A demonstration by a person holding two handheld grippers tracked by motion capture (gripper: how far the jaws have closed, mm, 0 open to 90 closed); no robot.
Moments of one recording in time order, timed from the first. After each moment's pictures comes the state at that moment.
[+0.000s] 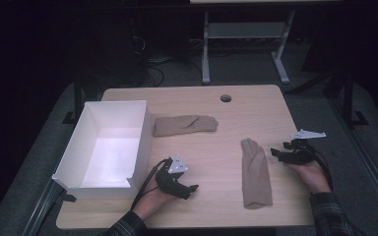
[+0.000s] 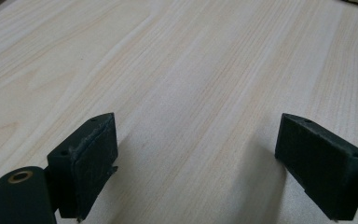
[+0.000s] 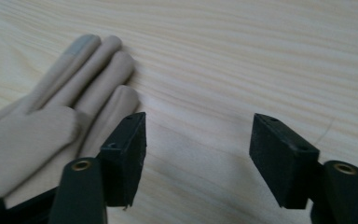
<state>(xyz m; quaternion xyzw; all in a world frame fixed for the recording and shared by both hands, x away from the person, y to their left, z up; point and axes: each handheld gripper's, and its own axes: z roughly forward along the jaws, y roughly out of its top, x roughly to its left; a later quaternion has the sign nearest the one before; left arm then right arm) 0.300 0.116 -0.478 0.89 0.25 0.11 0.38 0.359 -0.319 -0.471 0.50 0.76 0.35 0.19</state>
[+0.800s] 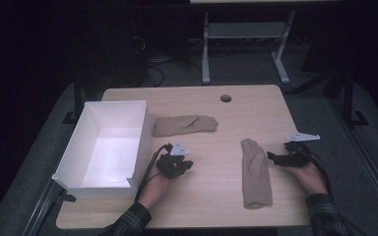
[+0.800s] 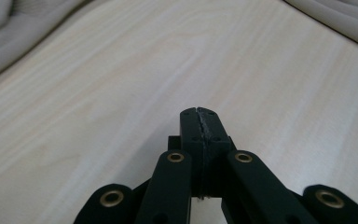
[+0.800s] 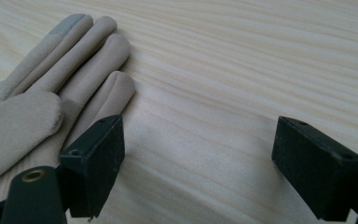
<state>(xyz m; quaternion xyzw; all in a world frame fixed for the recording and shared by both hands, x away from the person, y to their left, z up) 0.334 0.109 -0.448 0.88 0.30 0.11 0.36 0.360 -0.312 -0.483 0.50 0.77 0.34 0.20</state>
